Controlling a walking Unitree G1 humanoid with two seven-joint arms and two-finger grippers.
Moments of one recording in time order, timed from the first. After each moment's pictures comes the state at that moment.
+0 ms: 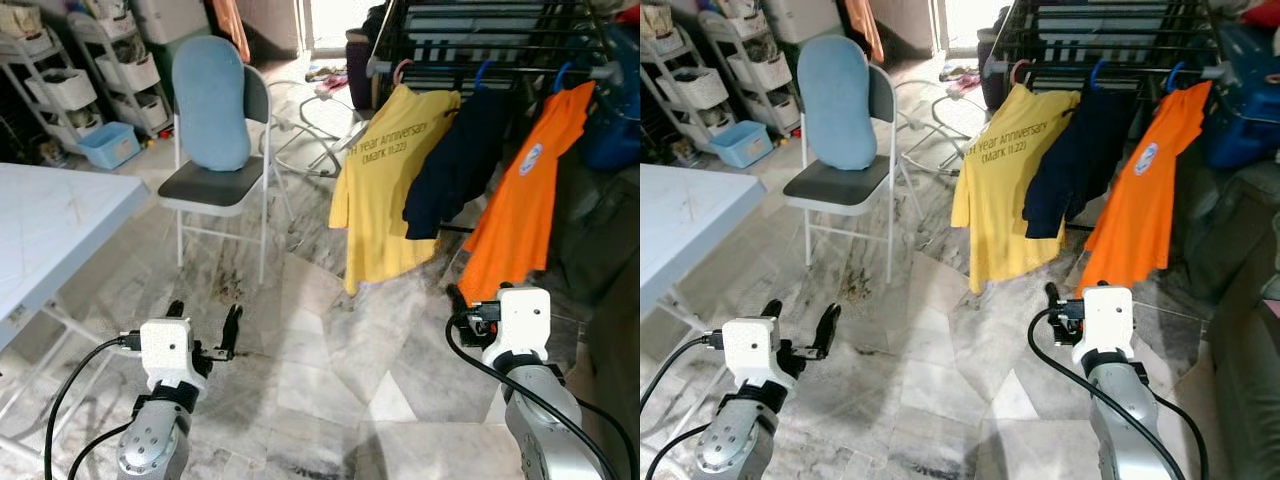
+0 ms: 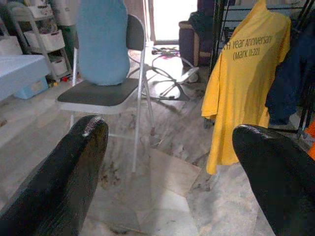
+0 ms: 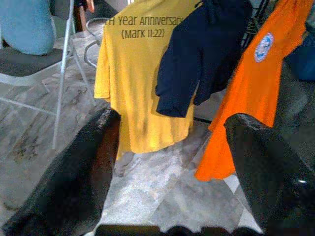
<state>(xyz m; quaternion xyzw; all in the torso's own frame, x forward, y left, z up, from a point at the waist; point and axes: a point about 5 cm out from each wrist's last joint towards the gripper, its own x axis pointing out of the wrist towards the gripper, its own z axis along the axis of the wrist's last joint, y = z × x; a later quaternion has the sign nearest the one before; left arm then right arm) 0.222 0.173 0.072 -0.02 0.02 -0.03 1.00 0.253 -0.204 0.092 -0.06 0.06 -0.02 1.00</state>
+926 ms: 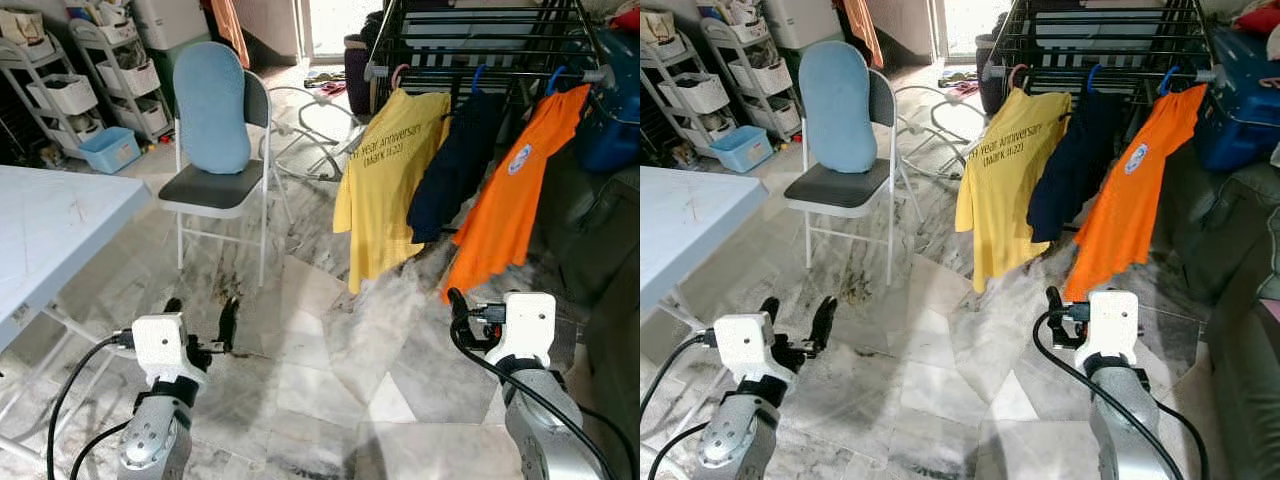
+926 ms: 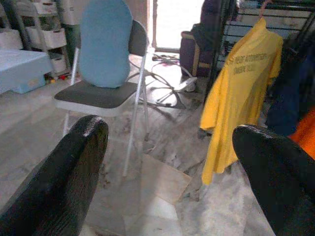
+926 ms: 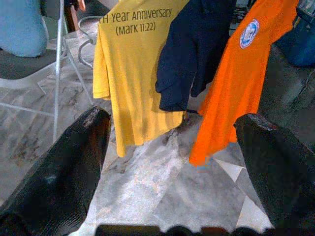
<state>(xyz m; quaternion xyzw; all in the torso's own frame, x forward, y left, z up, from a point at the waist) 0.227 0.173 0.075 -0.06 0.01 -0.03 1.00 0.251 -0.205 0.088 -0.04 0.07 -0.03 1.00</state>
